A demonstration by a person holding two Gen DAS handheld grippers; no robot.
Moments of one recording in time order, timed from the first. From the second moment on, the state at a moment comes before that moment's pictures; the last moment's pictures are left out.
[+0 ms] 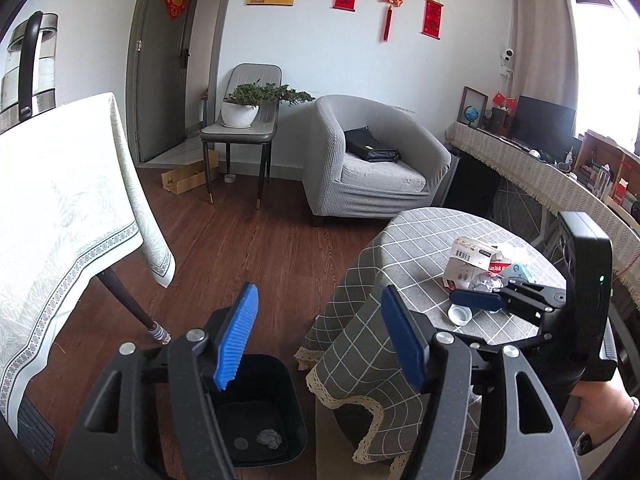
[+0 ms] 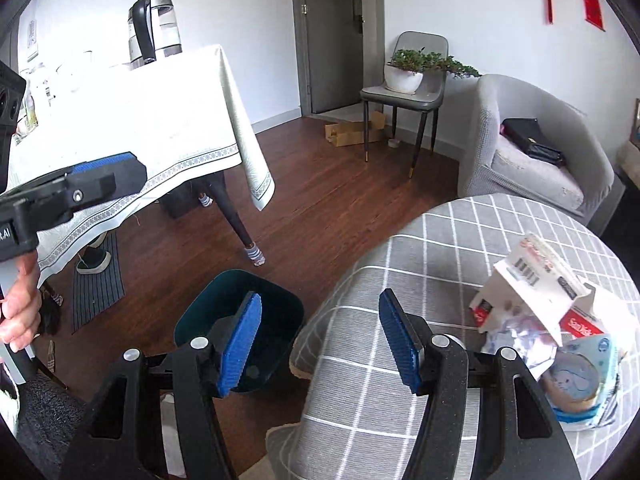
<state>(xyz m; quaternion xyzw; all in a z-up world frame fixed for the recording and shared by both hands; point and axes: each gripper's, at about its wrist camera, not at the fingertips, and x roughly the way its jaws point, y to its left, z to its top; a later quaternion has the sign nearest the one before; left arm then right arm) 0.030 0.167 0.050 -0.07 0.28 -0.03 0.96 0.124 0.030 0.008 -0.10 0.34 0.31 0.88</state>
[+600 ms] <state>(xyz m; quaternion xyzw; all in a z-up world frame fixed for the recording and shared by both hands) 0.063 0.080 0.024 -0.03 0.32 -0.10 0.94 0.117 -0.086 0.018 -0.10 0.32 0.26 0.91</state>
